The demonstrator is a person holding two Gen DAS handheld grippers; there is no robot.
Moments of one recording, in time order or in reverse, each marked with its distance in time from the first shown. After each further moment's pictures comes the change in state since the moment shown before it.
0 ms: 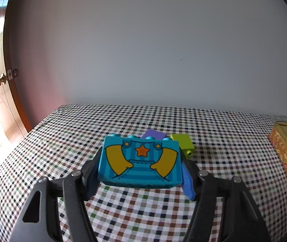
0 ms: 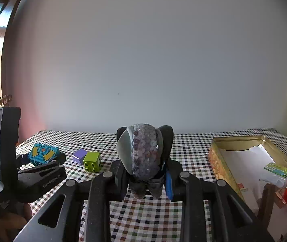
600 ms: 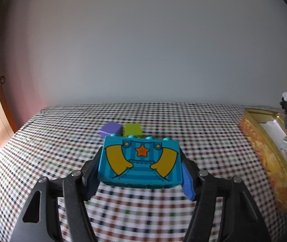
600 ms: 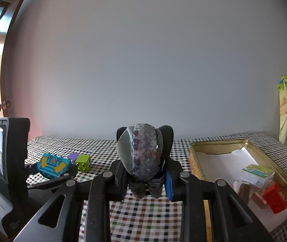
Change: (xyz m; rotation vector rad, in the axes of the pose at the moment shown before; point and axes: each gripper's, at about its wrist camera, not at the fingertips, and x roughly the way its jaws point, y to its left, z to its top) left arm -0.035 -0.055 -0.024 0.055 0.004 -0.114; right arm -0.038 -0.028 -0.002 -0.001 -0.072 -0.046
